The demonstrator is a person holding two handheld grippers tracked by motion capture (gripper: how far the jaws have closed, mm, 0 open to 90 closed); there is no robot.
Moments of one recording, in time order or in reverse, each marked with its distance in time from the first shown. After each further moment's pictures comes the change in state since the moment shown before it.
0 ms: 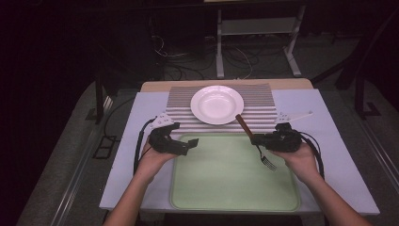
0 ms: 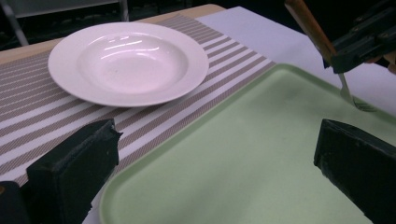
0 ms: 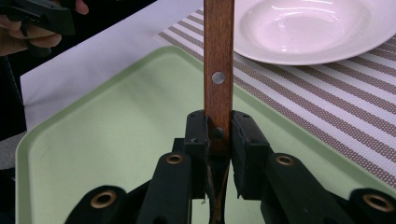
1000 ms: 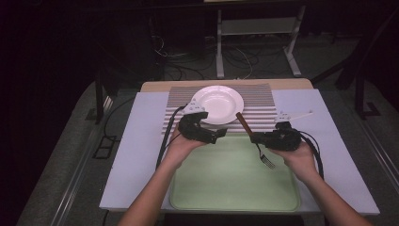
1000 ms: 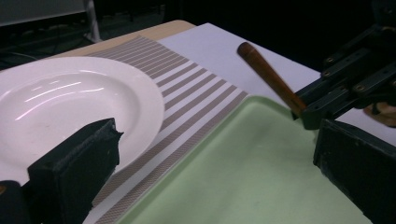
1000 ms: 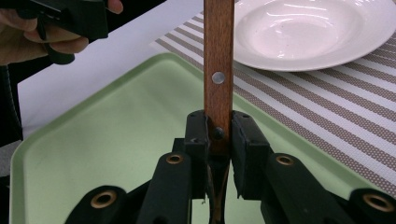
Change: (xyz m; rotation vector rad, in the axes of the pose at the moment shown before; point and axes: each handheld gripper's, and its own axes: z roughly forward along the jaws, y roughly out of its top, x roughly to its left) left arm -0.031 0.042 0.065 -0.013 -0.101 0.019; right arm -0.002 0.001 0.002 -0.020 -0.003 0.007
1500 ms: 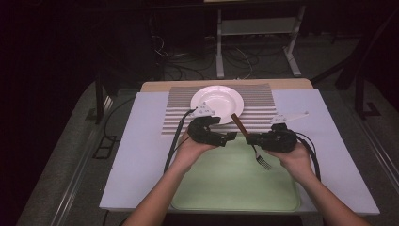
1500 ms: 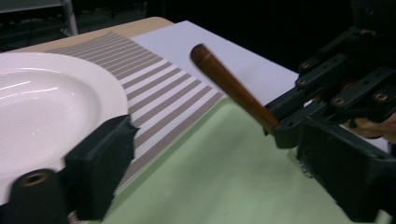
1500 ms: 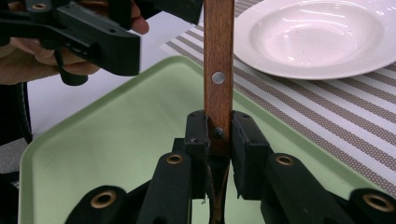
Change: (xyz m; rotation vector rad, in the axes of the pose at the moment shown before) left arm -0.018 -0.001 0.016 0.004 -0.062 -0.024; right arm 0.011 0.002 0.007 -0.008 0.019 -0.026
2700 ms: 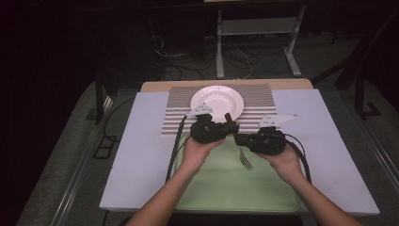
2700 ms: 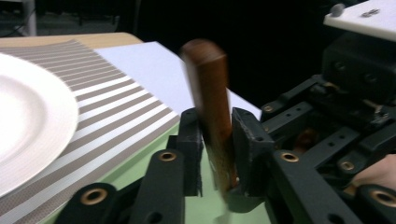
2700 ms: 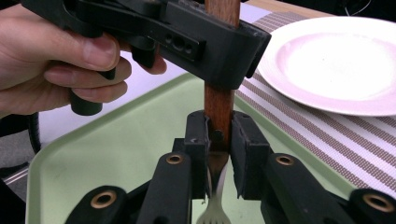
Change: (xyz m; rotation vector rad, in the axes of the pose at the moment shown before) left arm -0.007 0.002 -0.001 -0.112 -0.145 -0.144; right arm 0.031 0.012 0.014 -0.037 0.006 -0.090
